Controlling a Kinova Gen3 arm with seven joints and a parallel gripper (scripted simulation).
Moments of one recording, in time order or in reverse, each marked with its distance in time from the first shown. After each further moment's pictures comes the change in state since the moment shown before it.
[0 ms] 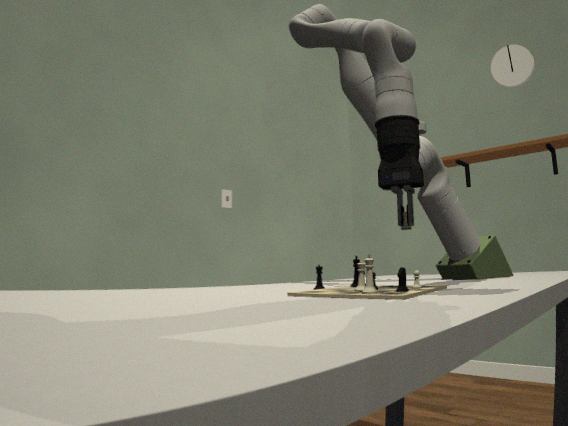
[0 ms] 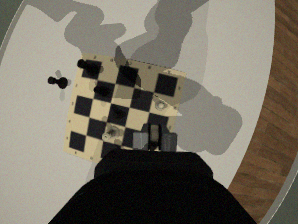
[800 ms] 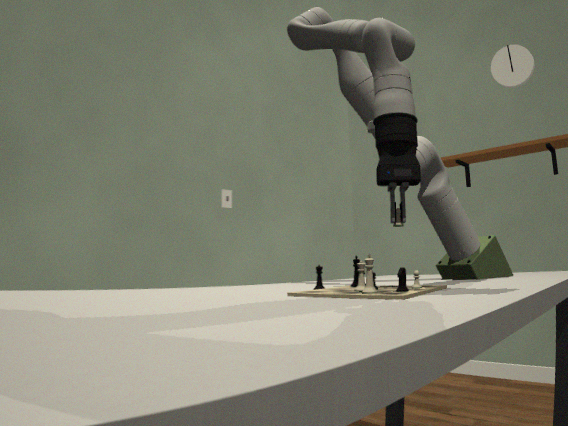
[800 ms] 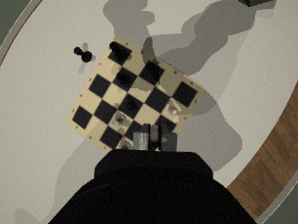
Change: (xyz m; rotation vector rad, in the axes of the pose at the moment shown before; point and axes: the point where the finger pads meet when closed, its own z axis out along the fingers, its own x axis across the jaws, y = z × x) arm -0.014 -0.001 -0.006 -0.012 -0.013 -0.337
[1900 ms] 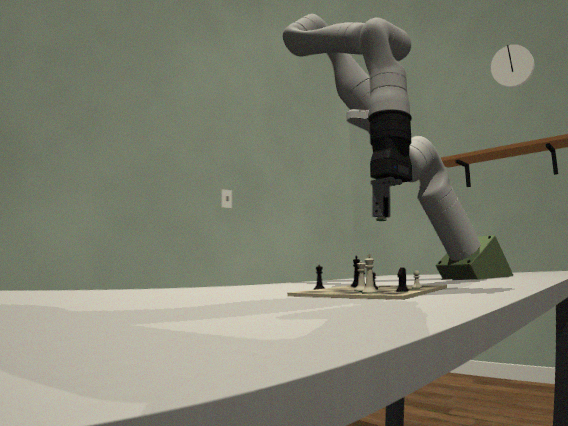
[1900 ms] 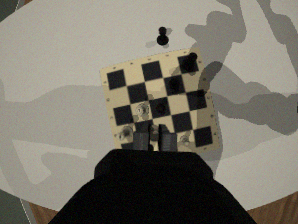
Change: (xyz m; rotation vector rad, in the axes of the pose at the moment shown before) arm -0.030 -0.004 -0.011 -0.005 -0.029 -0.794
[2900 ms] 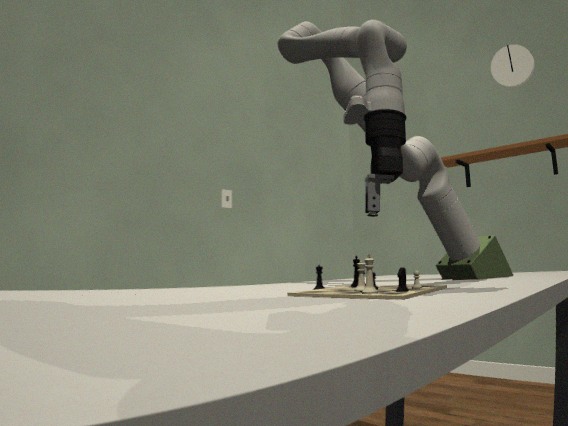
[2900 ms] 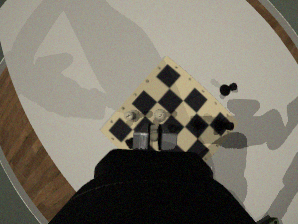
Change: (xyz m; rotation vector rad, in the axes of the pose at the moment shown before) arm -0.017 -0.005 -0.007 0.004 -0.016 -0.935
